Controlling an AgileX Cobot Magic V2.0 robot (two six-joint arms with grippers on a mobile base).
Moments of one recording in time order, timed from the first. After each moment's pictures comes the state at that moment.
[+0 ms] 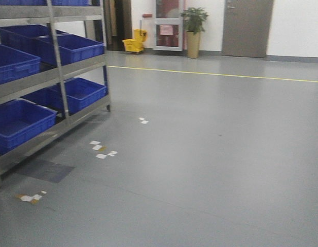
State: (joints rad) left arm -0.17 0.41 -0.36 0.07 0.45 -0.30; right arm 0.07 0.50 -0.42 0.01 0.31 0.10
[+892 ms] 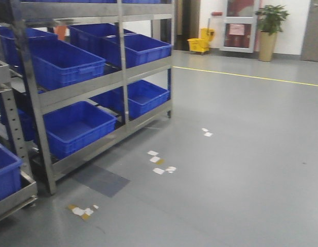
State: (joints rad) left arm -0.17 0.41 -0.36 0.07 0.45 -0.30; right arm 0.07 0.50 -0.42 0.01 0.31 0.10
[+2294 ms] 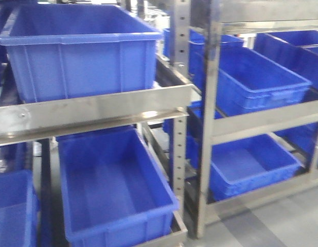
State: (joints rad) left arm -0.17 0.41 -0.36 0.07 0.45 -0.30; right arm 0.07 0.50 -0.42 0.01 0.31 0.10
